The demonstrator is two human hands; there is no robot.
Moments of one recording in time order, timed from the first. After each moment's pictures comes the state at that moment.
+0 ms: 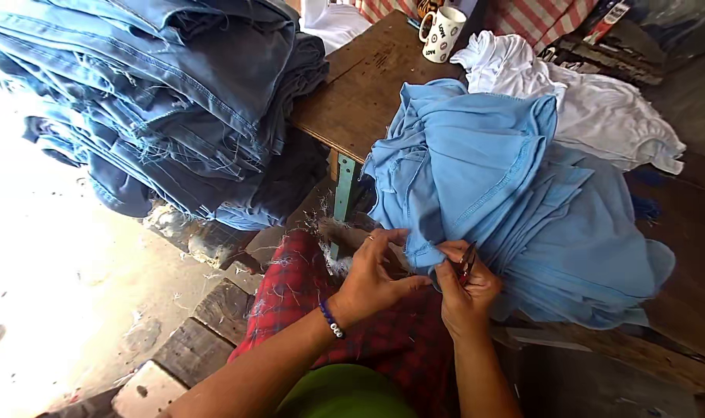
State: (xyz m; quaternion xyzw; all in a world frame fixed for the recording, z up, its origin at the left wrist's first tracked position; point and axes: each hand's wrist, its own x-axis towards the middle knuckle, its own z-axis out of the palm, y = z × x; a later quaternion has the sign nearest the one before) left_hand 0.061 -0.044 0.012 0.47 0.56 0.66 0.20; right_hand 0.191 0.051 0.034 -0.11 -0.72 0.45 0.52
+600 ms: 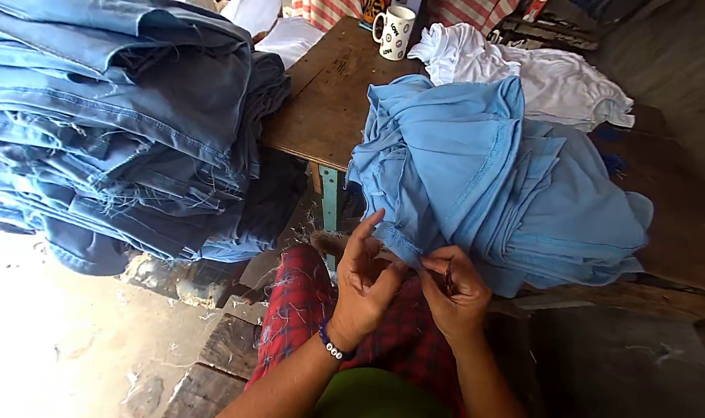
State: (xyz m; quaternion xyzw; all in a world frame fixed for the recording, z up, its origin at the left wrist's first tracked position) left_hand 0.053 -0.059 0.027 0.40 0.36 0.79 0.29; right_hand 0.181 0.018 0.016 -0.16 -0.73 0.35 0.56
